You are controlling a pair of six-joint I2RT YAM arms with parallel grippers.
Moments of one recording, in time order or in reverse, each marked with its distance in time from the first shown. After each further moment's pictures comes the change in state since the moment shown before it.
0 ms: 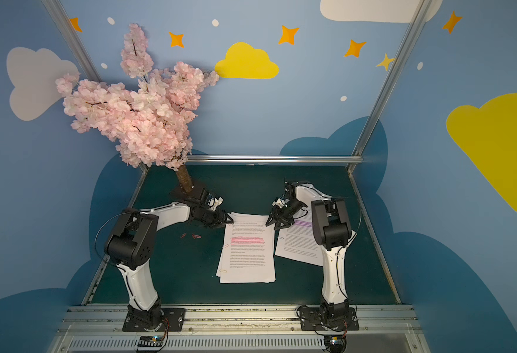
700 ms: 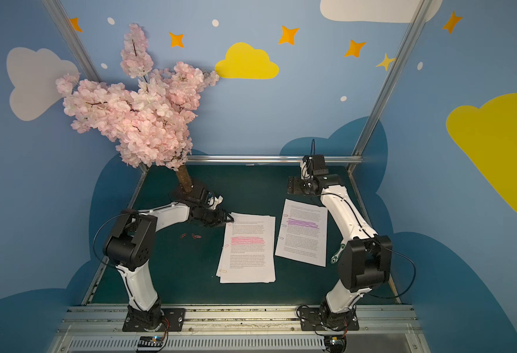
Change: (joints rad) left arm -0.002 -0.014 -0.001 0.016 -0.005 -0.003; right arm -0.060 -0.490 -0.095 0.370 0.530 0.040
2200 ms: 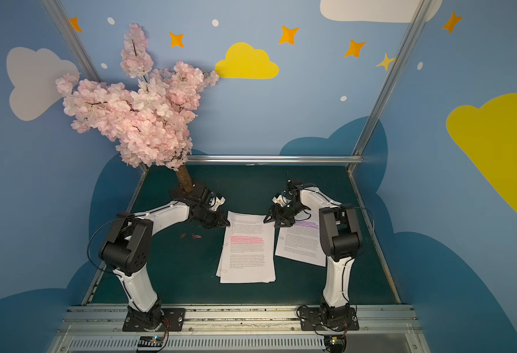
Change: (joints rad) left arm -0.031 -0.093 0.024 -0.159 -0.046 0.148; right arm 0.070 0.328 -0.072 -0.208 -0.631 -0.043
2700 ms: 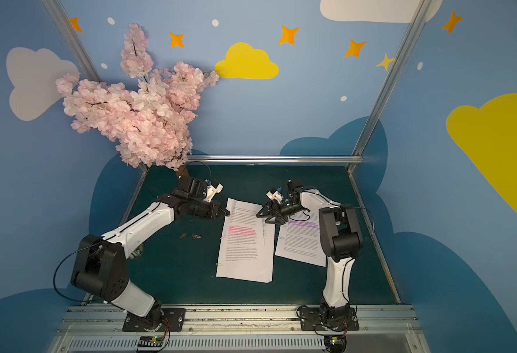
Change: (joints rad) left arm 0.000 -0.236 0.017 -0.042 0.109 0.052; right arm 0.000 -0.013 -0.055 0.185 -0.307 -0.023
